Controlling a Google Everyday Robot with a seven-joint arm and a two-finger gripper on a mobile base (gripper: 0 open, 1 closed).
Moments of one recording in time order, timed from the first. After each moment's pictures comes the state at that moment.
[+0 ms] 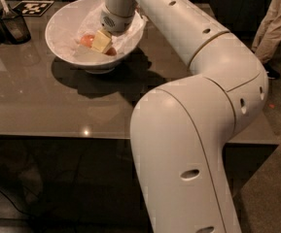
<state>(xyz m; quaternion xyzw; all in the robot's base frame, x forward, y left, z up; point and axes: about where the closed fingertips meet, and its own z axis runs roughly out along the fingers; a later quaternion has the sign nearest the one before) 0.746 0.080 0.875 -0.50 0.84 0.09 0.18</state>
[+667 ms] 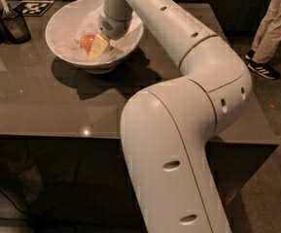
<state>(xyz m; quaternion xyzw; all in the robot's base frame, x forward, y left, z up) 0.756 0.082 0.854 -0.50 0.85 0.08 0.16</state>
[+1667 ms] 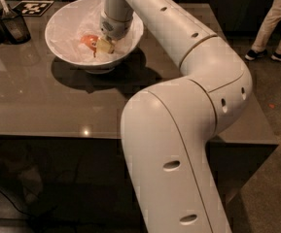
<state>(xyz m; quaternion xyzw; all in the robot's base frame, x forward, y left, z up) 0.756 0.082 0.854 -0.50 0.85 0.08 0.16</state>
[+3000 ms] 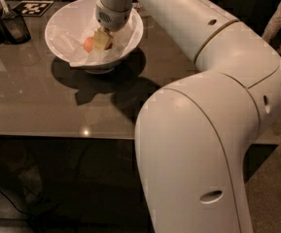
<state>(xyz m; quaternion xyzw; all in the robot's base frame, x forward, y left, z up) 0.731 0.083 0.899 -0.52 0.83 0.04 0.20</state>
